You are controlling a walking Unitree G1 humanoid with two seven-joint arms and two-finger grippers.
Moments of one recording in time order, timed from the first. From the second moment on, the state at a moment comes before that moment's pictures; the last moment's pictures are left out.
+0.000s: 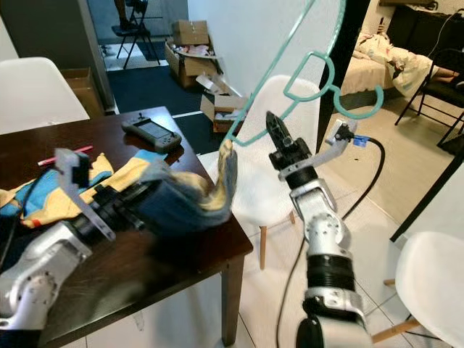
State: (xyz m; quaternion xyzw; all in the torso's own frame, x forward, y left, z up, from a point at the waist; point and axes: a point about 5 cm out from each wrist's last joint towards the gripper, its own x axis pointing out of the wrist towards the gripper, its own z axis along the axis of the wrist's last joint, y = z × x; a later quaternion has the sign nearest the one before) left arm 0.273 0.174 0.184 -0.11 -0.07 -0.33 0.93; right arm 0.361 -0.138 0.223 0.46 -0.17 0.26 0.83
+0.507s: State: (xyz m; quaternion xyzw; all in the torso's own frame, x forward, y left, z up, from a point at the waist) left arm 0.273 0.173 0.197 -0.12 -0.11 -0.30 0.94; right arm 0.356 -0.068 0.214 0.43 -0.06 0.33 0.84
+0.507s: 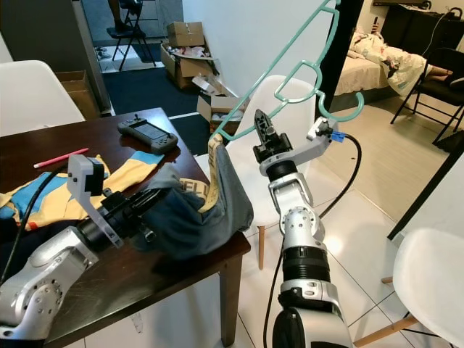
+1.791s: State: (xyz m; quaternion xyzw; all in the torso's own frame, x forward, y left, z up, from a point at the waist) left arm 0.260 0.226 0.171 -0.15 -0.08 -0.13 0.98; right arm 0.389 -0.079 0.222 0.53 -0.08 0.24 0.81
